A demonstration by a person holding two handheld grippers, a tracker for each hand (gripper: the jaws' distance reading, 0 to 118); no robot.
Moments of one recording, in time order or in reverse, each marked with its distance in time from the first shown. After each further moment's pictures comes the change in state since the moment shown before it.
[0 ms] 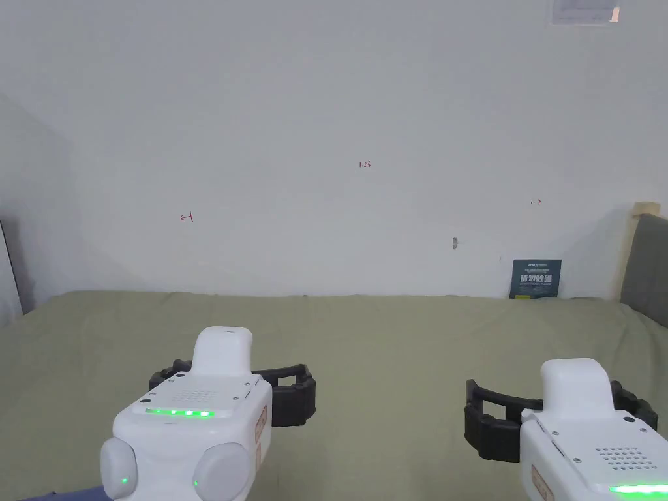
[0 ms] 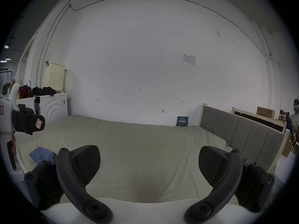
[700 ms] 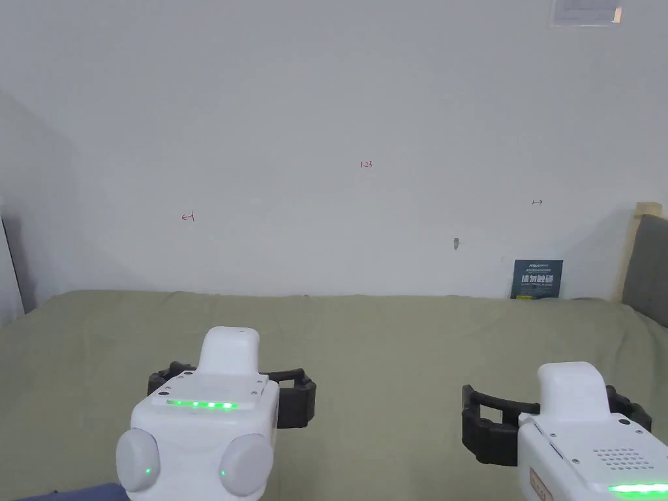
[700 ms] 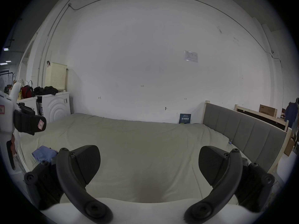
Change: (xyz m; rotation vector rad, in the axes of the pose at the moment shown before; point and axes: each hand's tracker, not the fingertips) left arm 0.001 0.004 -0.010 -0.091 0.133 -0.022; right arm -0.006 0.001 0.001 -0.027 0.026 -0.009
